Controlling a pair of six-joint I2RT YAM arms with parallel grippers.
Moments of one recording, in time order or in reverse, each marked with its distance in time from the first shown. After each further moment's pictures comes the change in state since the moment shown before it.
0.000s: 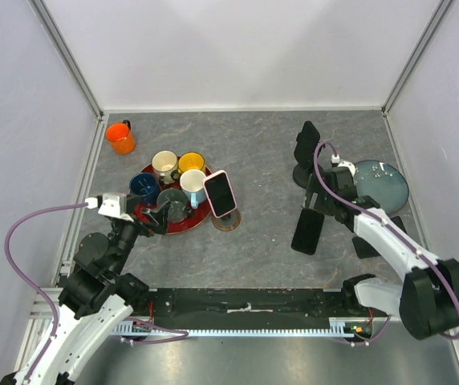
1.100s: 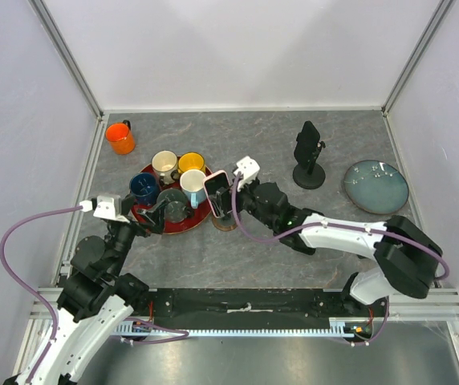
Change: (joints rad) left arm 0.015 -0.029 0.001 -0.002 -0.024 0.000; right arm 0.672 0.235 0.076 0.912 0.003 -0.356
